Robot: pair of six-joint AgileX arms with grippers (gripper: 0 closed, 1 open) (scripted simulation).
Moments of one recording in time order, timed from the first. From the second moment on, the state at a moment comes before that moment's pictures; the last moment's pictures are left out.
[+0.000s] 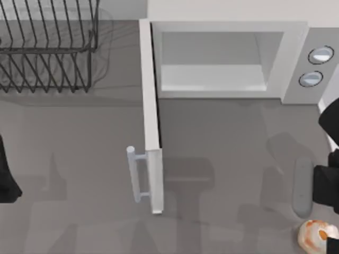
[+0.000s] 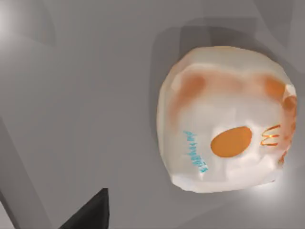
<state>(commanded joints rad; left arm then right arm) 0.00 0.00 0.00 0.00 0.00 0.00 0.43 1.39 0.79 -0.97 0.00 -0.88</state>
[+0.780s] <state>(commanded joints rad) 0.00 0.00 0.00 0.00 0.00 0.00 0.43 1.57 0.60 -0.60 0.00 -0.87</state>
